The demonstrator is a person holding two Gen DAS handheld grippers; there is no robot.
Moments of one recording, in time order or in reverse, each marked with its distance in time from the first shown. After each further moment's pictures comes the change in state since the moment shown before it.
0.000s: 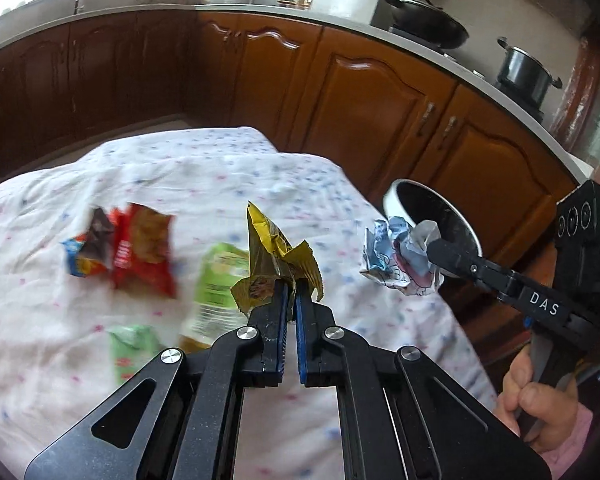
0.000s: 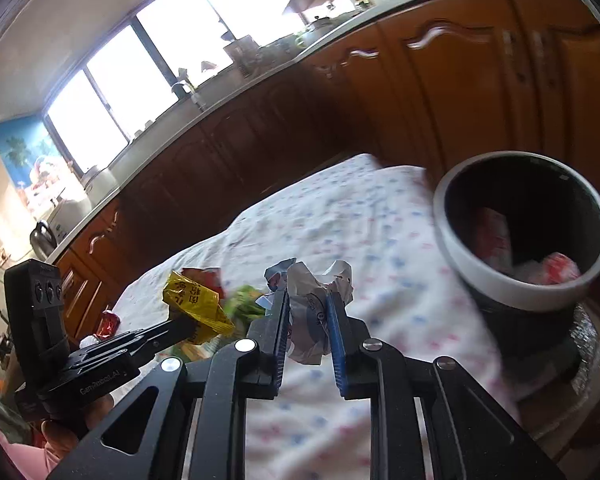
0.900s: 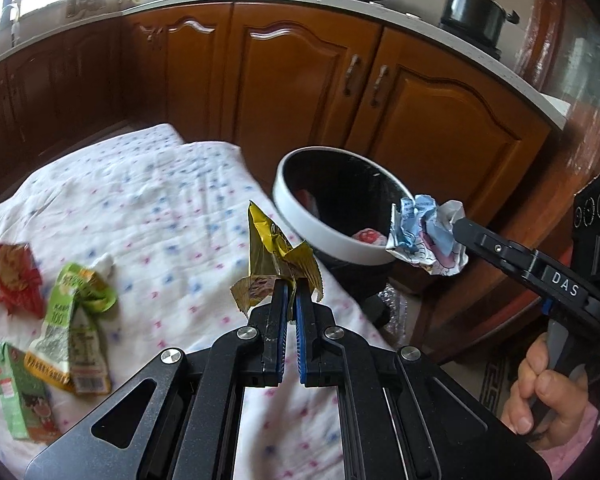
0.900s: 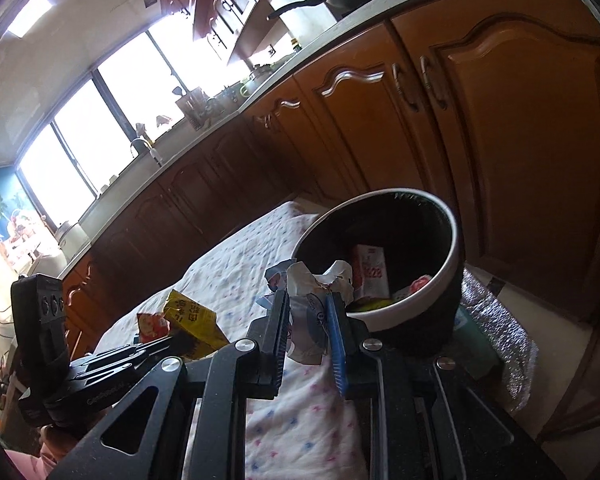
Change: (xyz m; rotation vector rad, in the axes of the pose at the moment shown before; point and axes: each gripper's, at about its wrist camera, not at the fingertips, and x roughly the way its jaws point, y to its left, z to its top) left arm 0.047 -0.137 0.005 0.165 0.070 -0.067; right arm -0.088 -0.102 0.012 0.104 -0.150 -0.104
